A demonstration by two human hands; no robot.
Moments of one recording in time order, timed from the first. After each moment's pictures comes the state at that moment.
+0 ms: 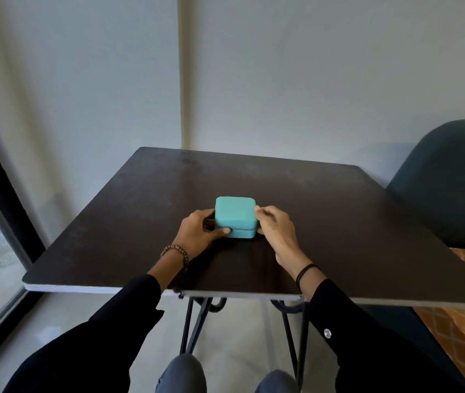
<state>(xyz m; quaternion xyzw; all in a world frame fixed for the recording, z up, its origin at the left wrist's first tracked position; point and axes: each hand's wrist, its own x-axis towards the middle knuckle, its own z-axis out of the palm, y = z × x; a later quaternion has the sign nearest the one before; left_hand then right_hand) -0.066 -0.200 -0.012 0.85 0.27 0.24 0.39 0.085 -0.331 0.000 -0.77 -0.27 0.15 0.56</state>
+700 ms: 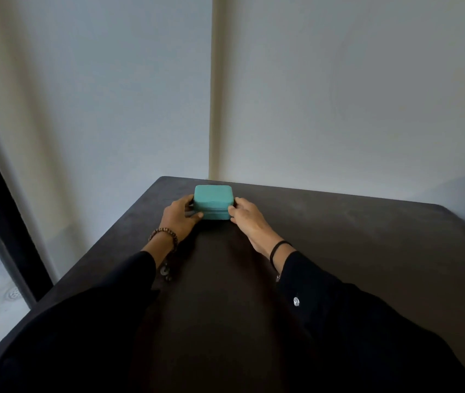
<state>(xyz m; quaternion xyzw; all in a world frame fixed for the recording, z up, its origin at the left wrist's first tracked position) -0.009 0.025 -0.002 0.80 0.41 0.31 0.32 0.136 -0.075 0.004 -0.72 -0.40 0.27 0.49</state>
